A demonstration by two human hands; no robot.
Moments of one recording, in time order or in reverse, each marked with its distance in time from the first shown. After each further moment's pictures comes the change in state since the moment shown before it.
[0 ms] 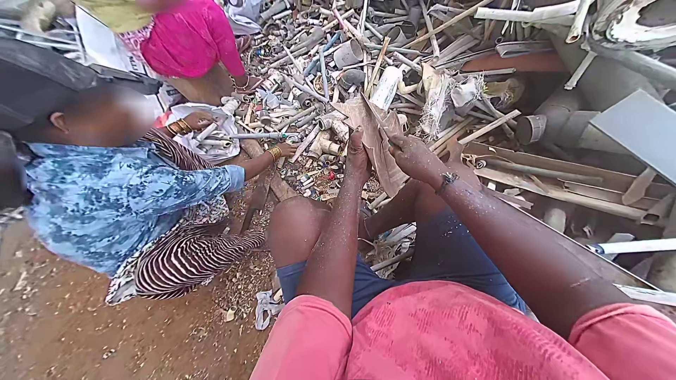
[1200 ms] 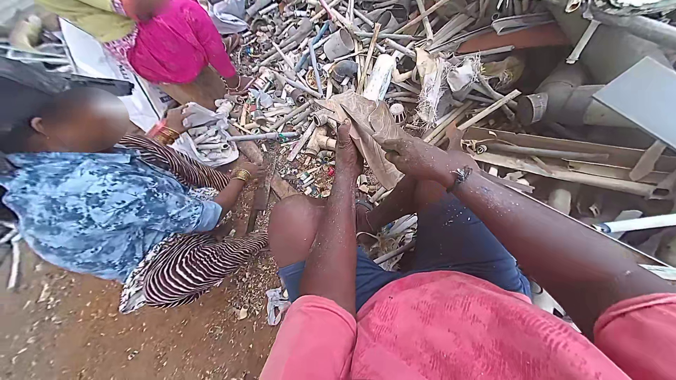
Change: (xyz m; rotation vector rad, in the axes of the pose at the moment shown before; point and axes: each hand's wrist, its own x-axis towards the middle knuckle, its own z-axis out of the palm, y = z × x) left_hand -0.001 0.010 -0.004 -0.041 0.002 0.043; right_hand -0.023 -0.007 -0.014 -0.112 -0.171 -0.065
